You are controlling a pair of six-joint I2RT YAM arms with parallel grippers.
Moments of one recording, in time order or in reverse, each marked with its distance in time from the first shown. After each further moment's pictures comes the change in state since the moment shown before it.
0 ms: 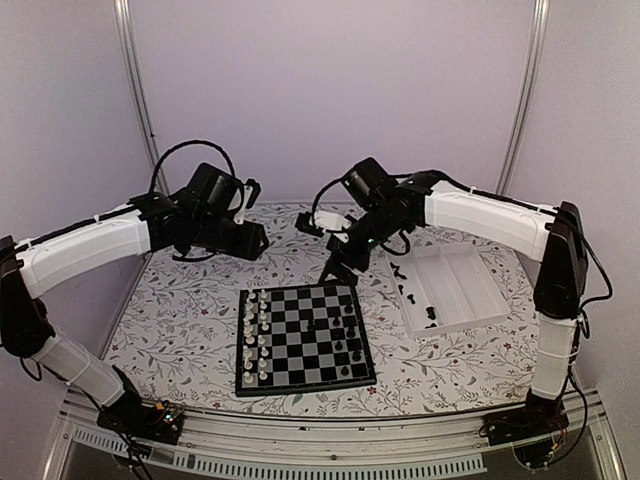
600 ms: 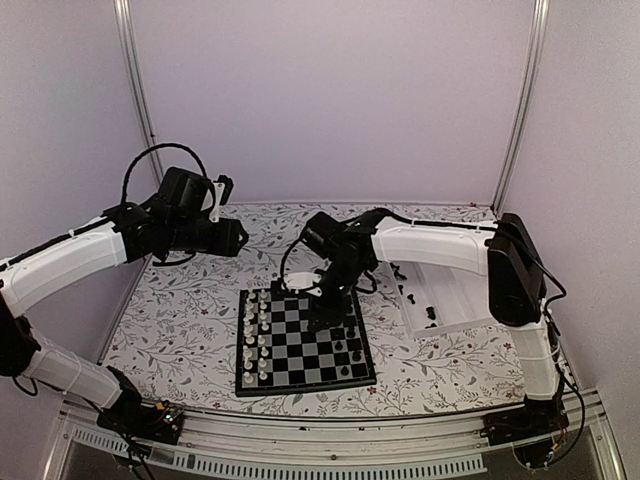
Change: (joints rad) left arm 0.086 -0.148 -0.128 0.073 0.003 -0.012; right arm 0.120 0.227 0.087 -0.106 0.005 -0.087
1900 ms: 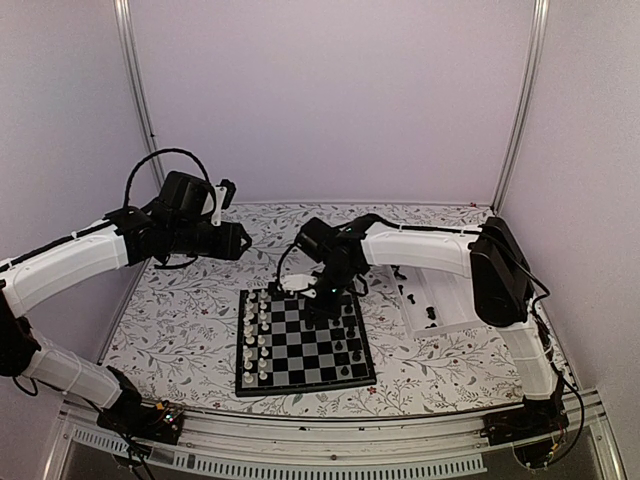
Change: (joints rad) left arm 0.006 0.000 -0.031 0.033 0.061 -0.013; right arm 0.008 0.092 0.059 0.009 0.034 0.049
